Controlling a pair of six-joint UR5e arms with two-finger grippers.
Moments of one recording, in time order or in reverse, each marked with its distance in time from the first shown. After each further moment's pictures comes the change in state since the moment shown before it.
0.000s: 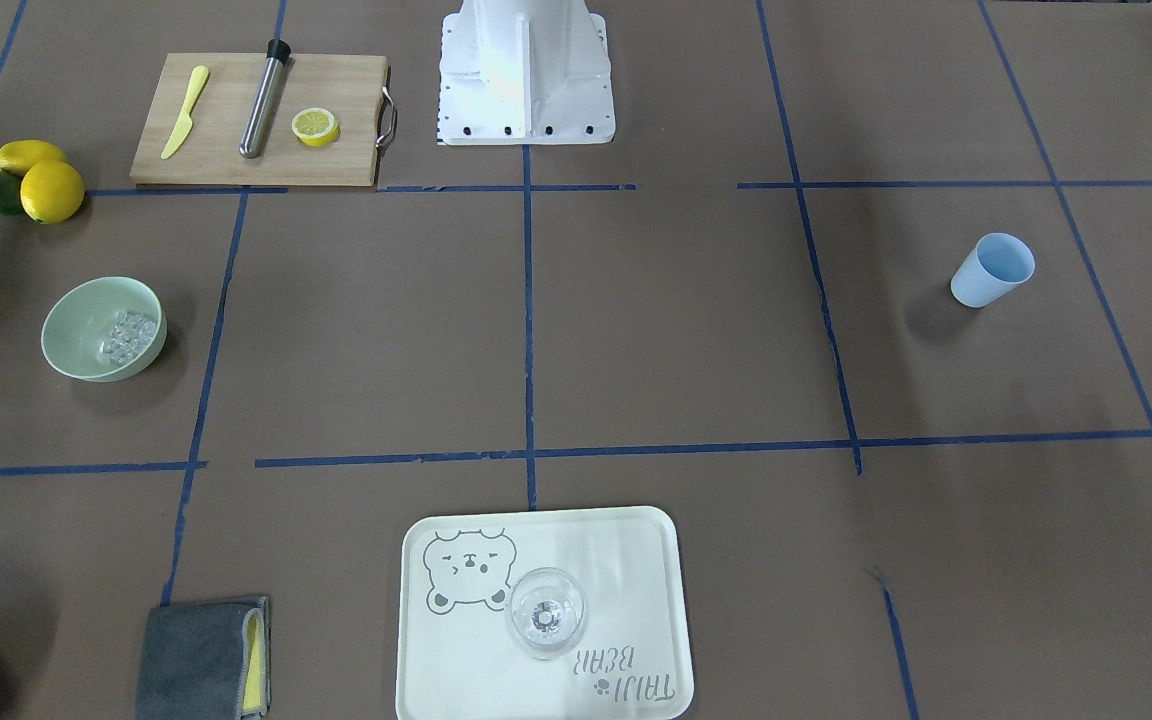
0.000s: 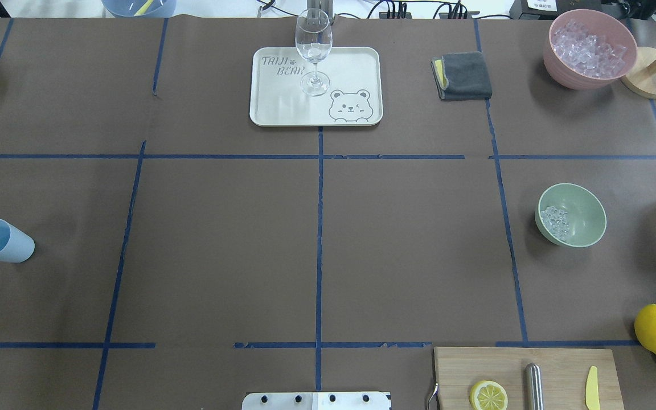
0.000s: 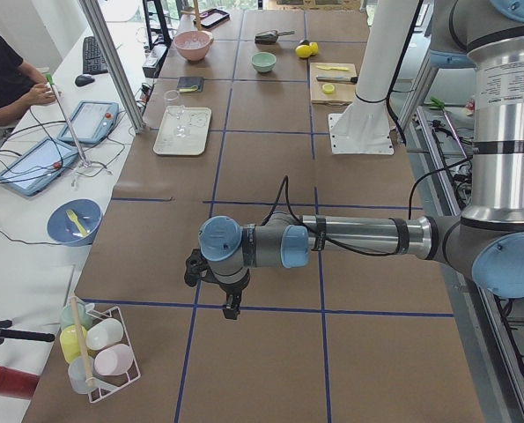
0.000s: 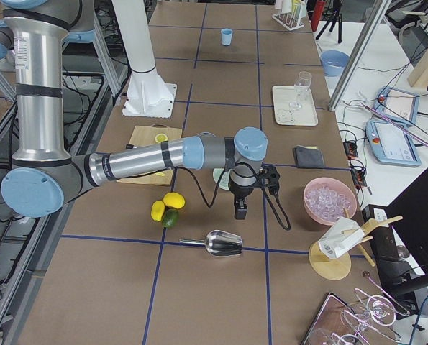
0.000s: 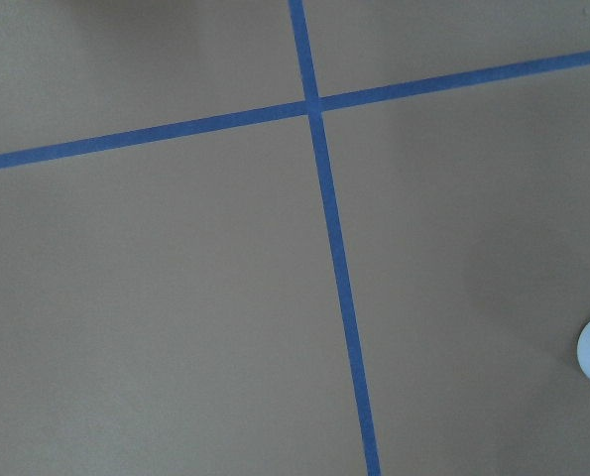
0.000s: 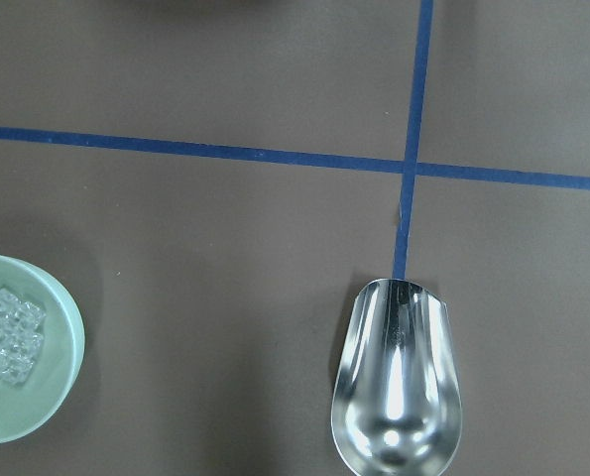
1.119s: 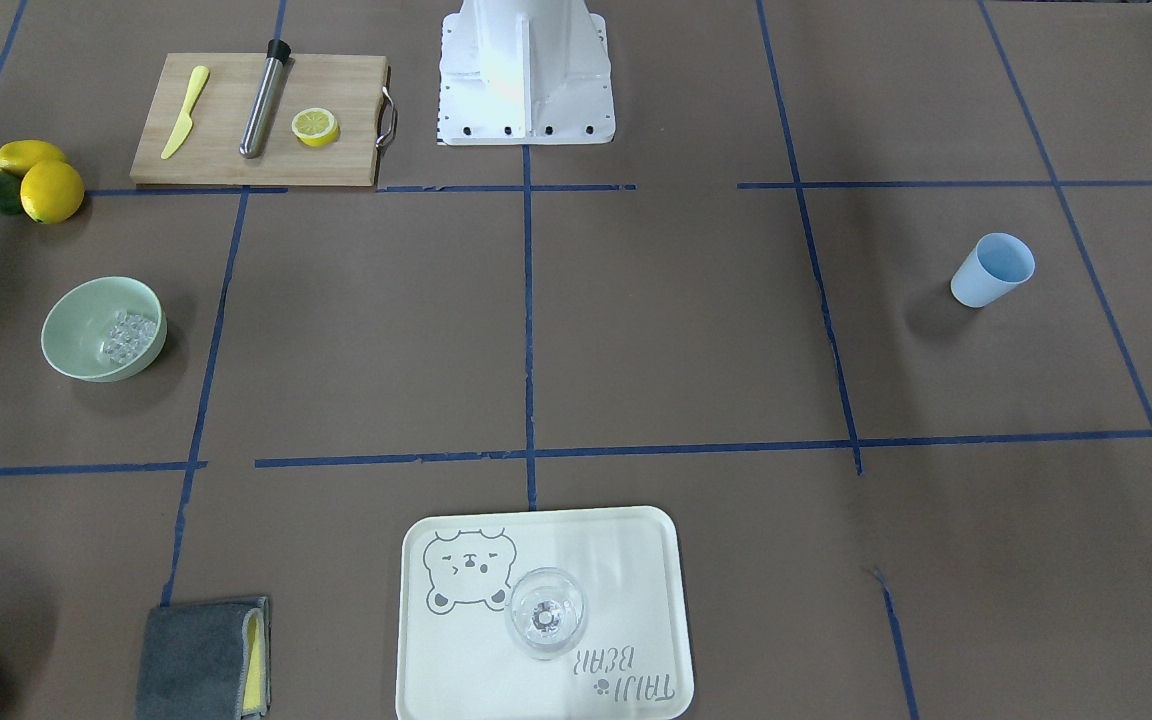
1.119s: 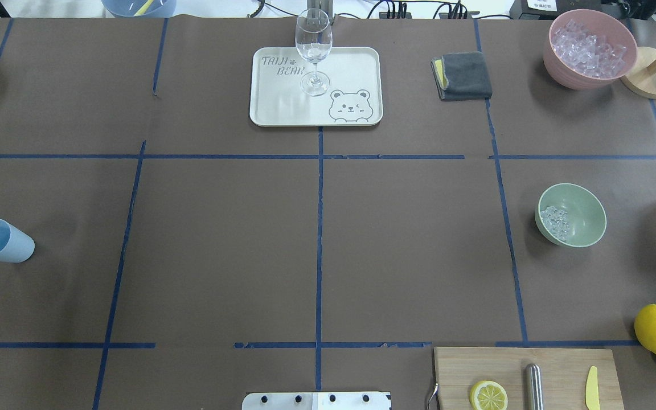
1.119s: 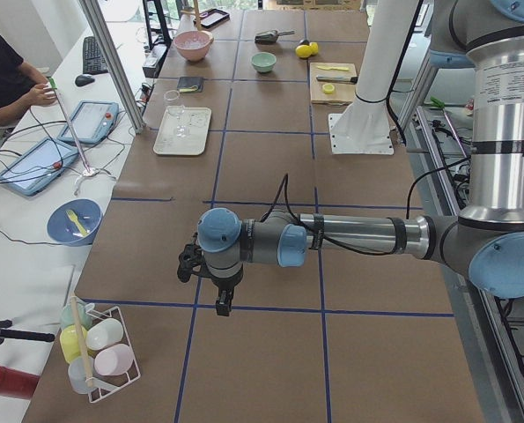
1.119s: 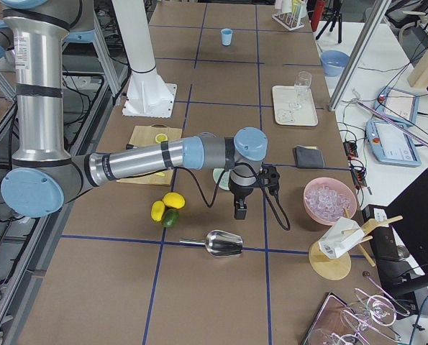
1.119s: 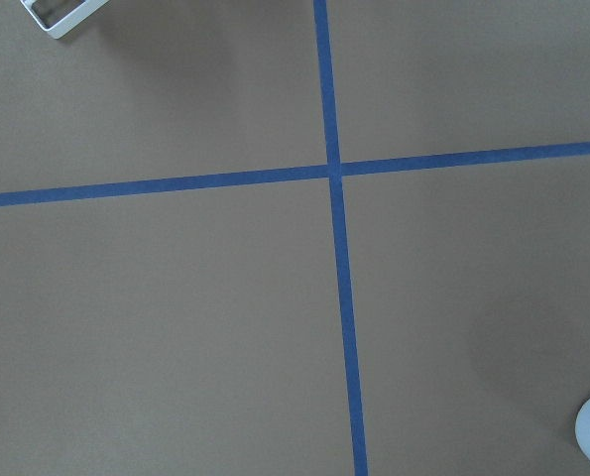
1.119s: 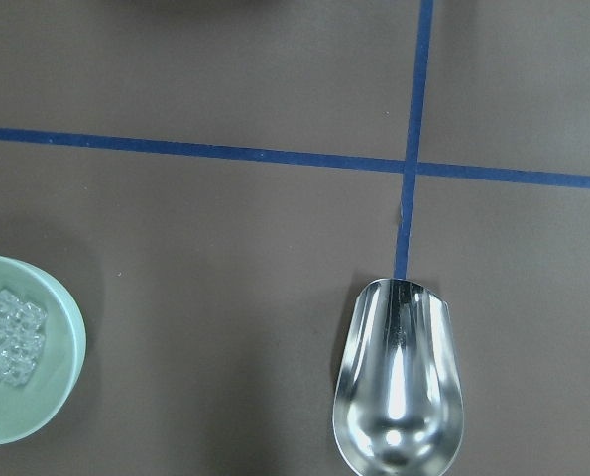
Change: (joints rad) left arm 0.000 -0.012 0.000 -0.074 0.031 -0.082; right arm -0.001 0.000 0.000 0.001 0.002 0.005
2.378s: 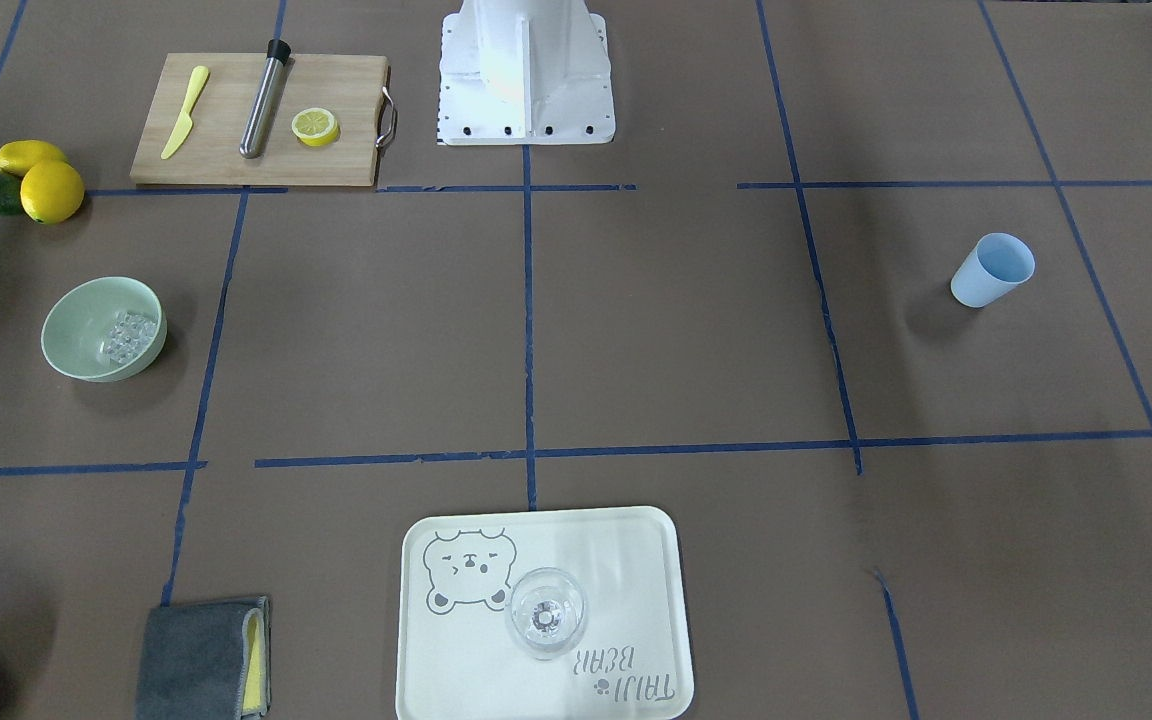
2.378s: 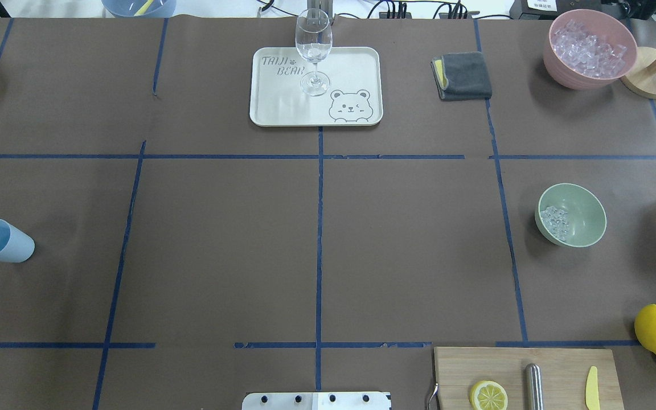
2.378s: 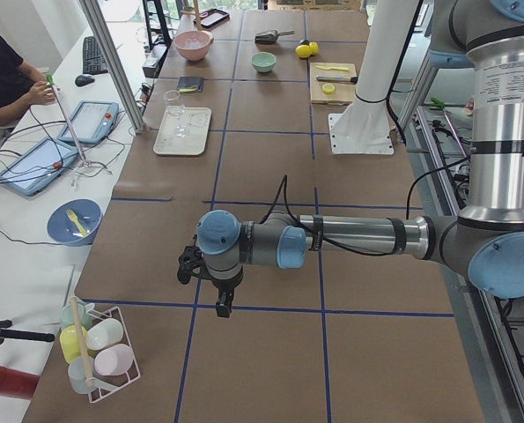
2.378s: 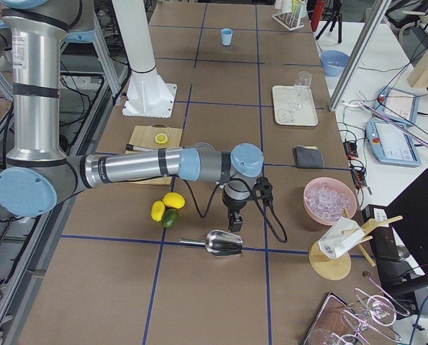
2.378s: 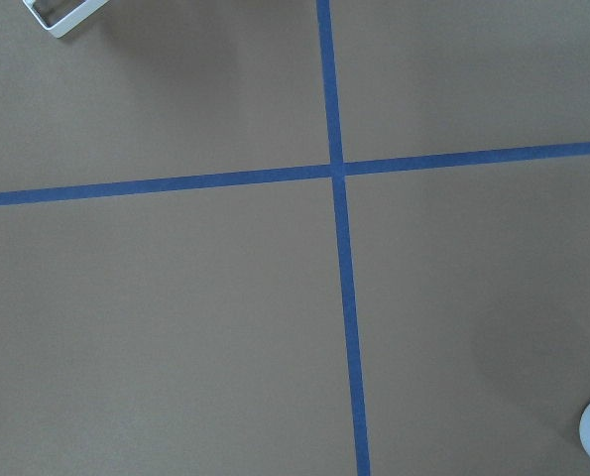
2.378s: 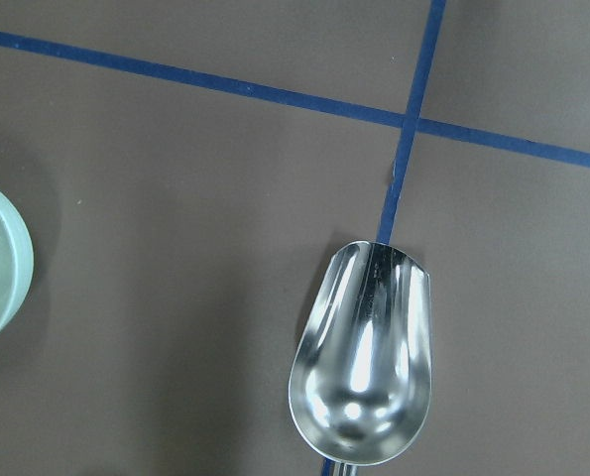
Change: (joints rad) left arm 0.001 -0.002 0.011 -0.001 -0.003 0.001; right arm 0.000 -0.036 -0.050 0.005 -0.006 -0.176
